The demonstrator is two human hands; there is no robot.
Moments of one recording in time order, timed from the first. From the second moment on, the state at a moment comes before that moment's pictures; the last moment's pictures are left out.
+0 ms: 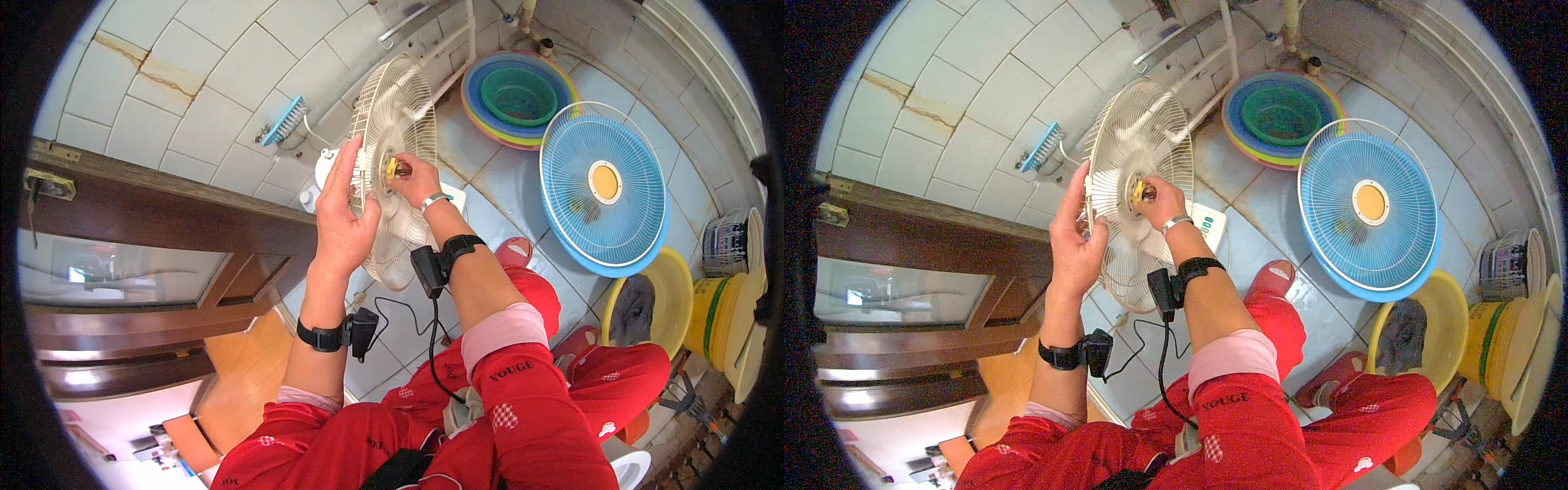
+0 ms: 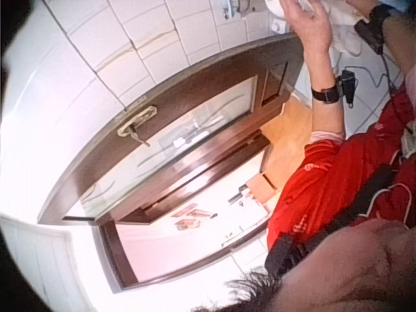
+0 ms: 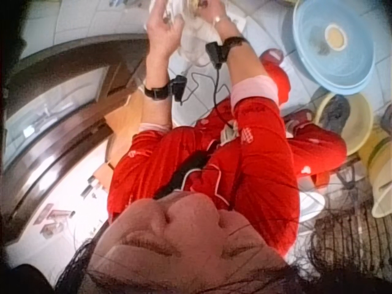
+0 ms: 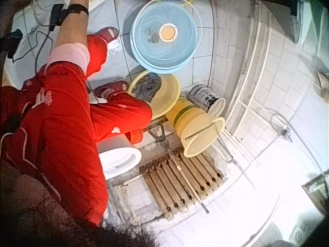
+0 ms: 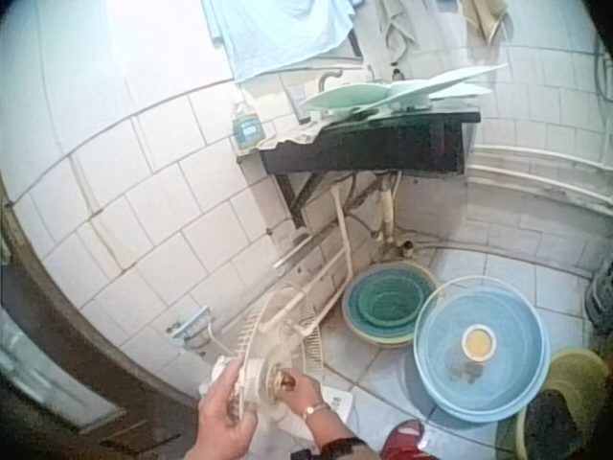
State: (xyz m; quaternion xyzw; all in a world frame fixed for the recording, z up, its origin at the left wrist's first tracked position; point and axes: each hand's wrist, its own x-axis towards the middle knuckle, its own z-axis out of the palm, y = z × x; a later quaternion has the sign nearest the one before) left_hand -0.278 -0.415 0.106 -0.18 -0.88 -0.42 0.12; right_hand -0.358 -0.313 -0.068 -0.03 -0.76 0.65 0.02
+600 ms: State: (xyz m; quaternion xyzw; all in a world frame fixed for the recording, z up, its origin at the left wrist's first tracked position) left_hand -0.348 -0.492 0.067 -0.23 -0.96 -0.15 0.05; right_hand -0.365 -0.317 -0.079 -0.03 -0.73 0.68 0.02
